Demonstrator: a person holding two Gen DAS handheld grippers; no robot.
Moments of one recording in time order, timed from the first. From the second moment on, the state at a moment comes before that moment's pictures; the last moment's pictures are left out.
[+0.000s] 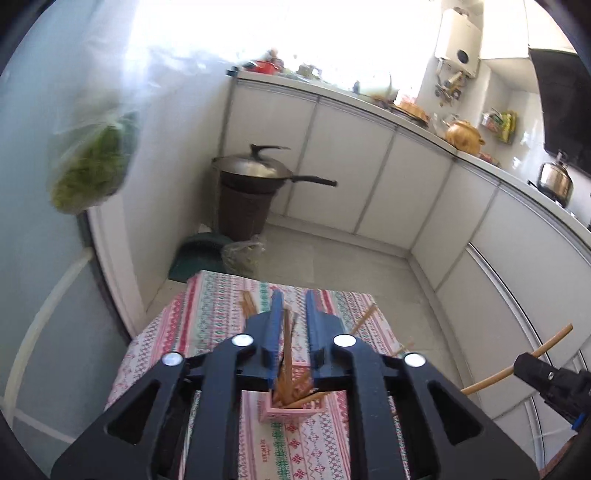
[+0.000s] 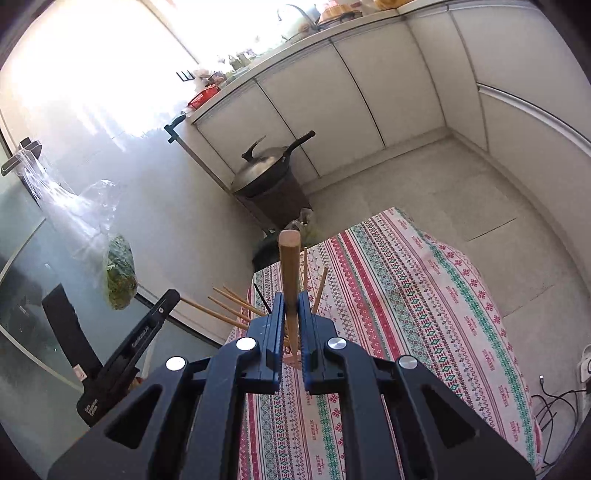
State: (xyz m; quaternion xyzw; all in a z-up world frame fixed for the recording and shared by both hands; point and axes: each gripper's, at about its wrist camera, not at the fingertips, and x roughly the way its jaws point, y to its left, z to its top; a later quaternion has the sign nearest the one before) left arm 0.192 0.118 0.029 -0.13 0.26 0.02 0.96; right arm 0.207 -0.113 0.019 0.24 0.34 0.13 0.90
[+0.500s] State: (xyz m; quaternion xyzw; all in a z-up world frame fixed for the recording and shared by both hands) left arm 0.159 0.153 0.028 -0.14 0.29 0.05 0.95; right arm 0.269 -0.049 -0.006 0.18 0.35 0.11 0.91
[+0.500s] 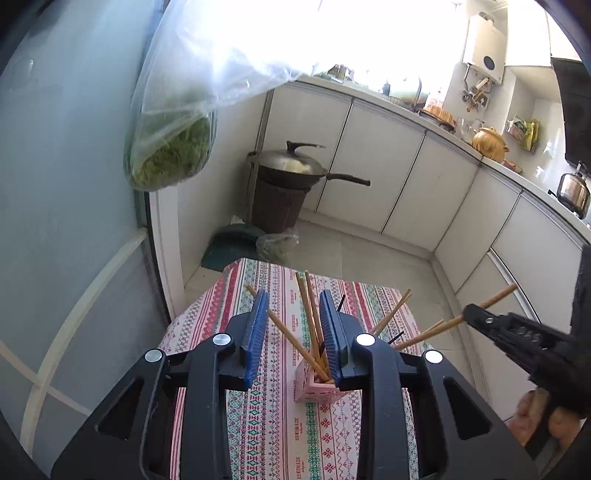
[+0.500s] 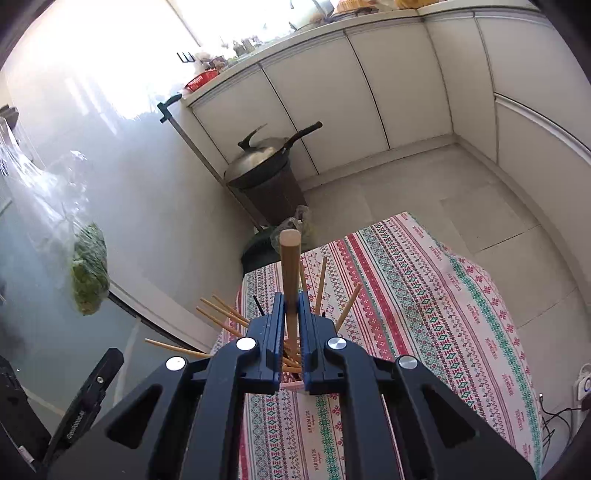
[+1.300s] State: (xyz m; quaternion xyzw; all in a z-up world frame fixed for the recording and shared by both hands) left arm 0.133 0.117 0.035 -0.10 0.26 0.07 0.96; right arm 0.214 -0.058 -0.004 0.14 0.29 0.08 0.94
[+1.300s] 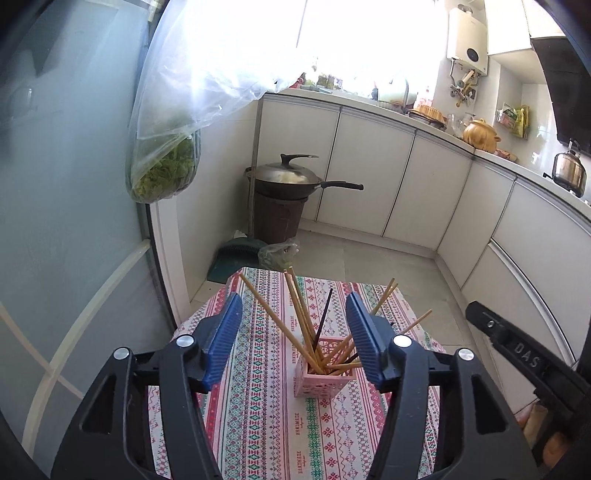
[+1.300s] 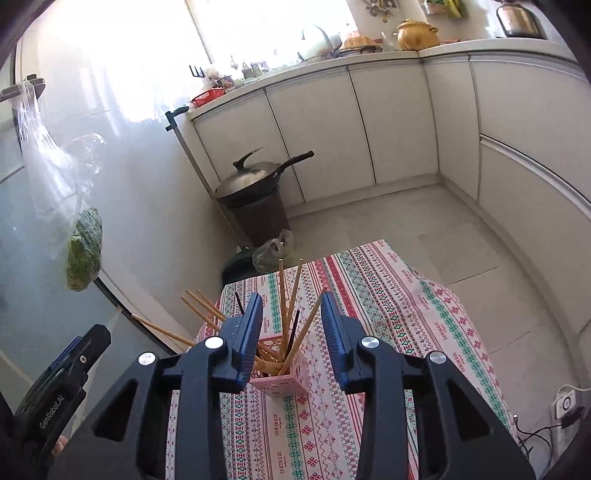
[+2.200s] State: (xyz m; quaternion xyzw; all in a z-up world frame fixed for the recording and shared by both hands) left arm 0.075 0.062 0.021 -0.02 0.23 0.10 0.97; right arm 0.120 -0.091 -0.024 0.10 0.24 0.00 0.97
